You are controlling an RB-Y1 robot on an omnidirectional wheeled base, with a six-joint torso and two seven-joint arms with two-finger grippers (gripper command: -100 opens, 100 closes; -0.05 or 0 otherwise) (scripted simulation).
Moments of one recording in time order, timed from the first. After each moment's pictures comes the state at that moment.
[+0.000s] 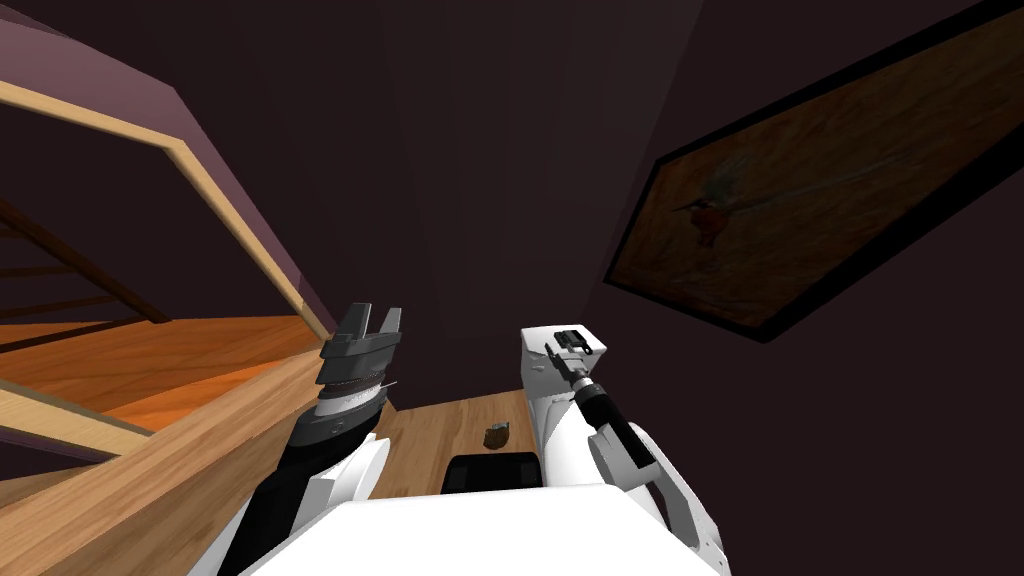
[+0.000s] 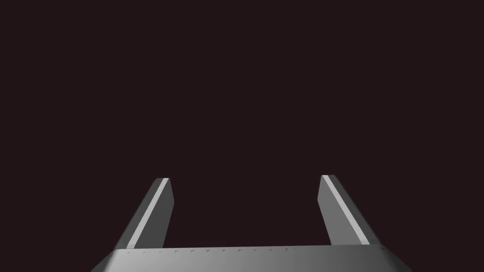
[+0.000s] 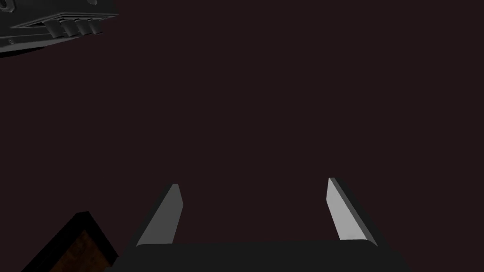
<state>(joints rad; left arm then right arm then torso) 0.55 0.02 -0.01 -2.35 -0.05 -0.64 -0.06 0.45 -0.36 0.12 -2.15 -0.11 0.09 1.23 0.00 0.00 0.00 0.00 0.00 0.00</state>
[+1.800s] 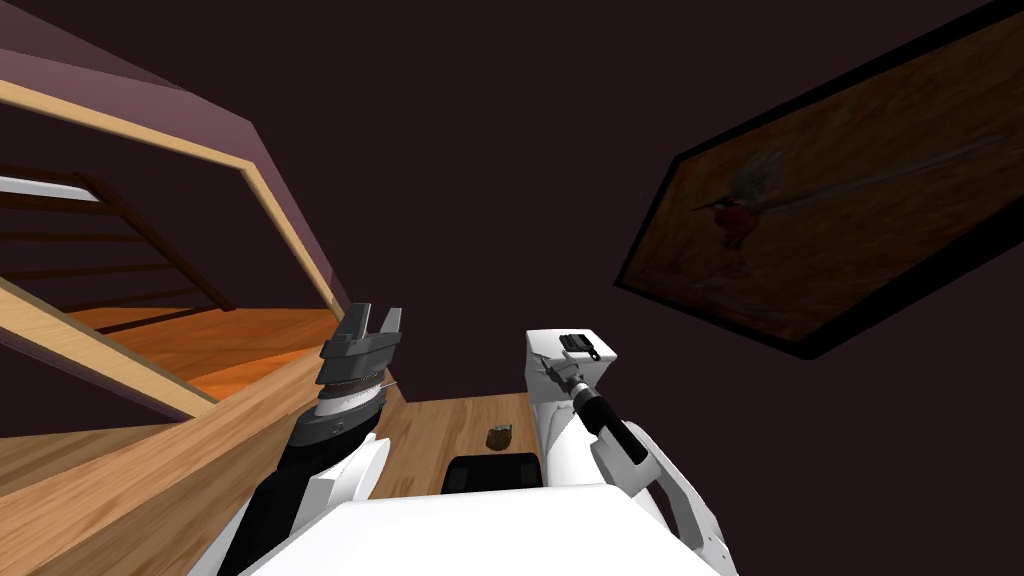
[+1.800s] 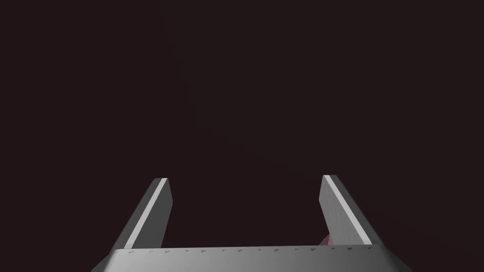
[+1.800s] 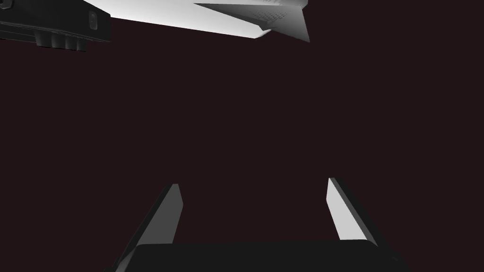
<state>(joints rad) 0.55 0.02 -0.01 -2.35 -0.05 -0.64 -0.06 0.45 -0.47 0.18 -2.12 -0.11 0.23 1.50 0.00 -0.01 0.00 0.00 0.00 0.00</state>
